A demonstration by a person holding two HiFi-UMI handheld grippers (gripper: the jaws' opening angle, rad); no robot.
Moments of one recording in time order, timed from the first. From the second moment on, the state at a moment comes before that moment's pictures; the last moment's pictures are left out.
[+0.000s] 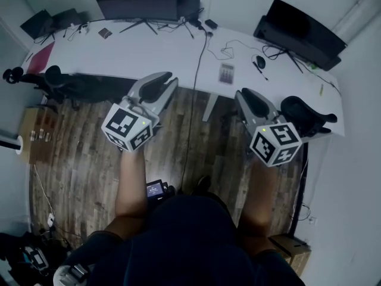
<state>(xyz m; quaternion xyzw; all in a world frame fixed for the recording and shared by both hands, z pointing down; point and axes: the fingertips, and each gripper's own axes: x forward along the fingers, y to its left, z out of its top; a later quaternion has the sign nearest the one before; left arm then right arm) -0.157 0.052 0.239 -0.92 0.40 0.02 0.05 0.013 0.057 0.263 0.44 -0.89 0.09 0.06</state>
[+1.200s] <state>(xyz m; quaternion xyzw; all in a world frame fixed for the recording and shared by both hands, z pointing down) -0.016 -0.030 0.248 -0.93 0.37 -0.02 0.05 0.153 -0.020 0.282 0.46 -0.88 0.12 0.04</state>
